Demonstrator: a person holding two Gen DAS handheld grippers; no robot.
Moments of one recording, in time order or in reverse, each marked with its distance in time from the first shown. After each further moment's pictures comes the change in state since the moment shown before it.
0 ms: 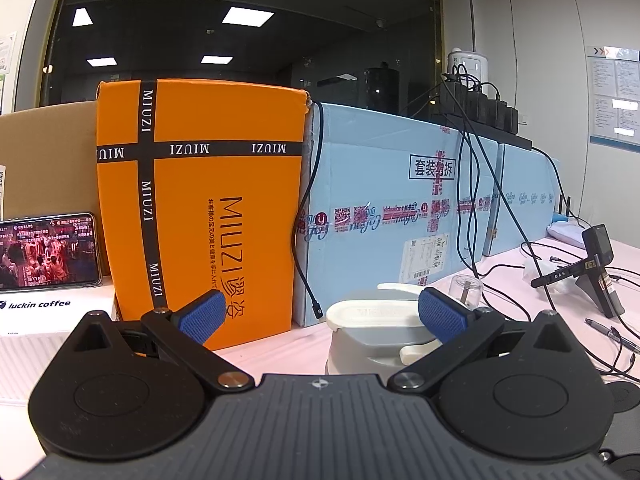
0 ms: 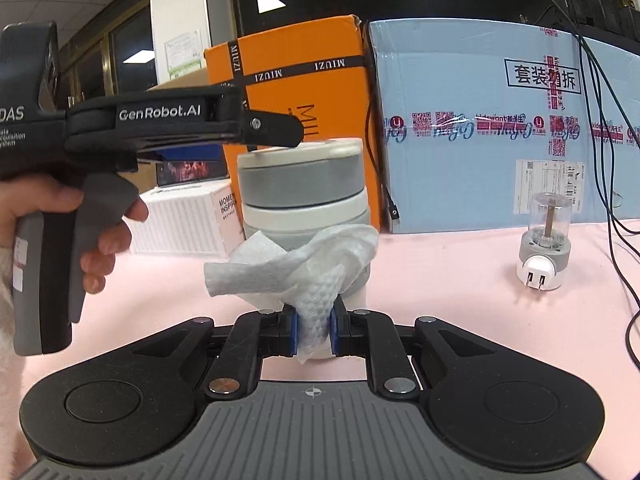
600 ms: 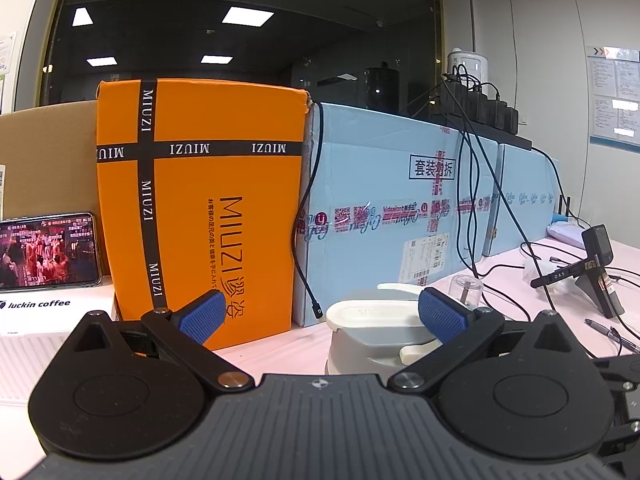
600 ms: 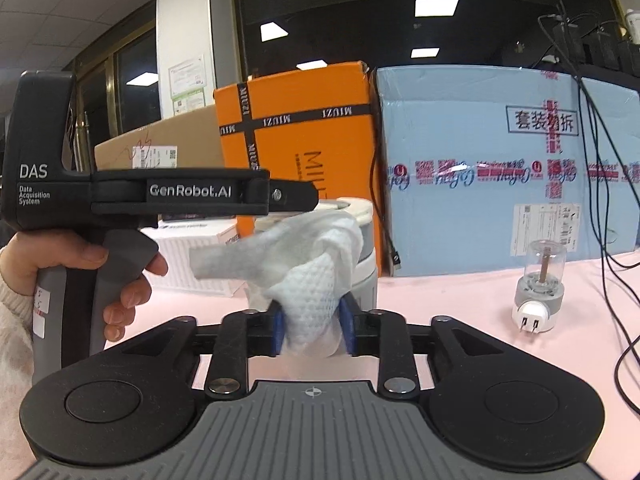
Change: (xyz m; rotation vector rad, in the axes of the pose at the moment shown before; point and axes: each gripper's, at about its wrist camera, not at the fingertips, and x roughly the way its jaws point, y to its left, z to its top) left arm -0.001 0.000 0.000 0.003 -0.001 0.000; right arm -0.015 0.011 0.019 -0.012 -0.112 -0.011
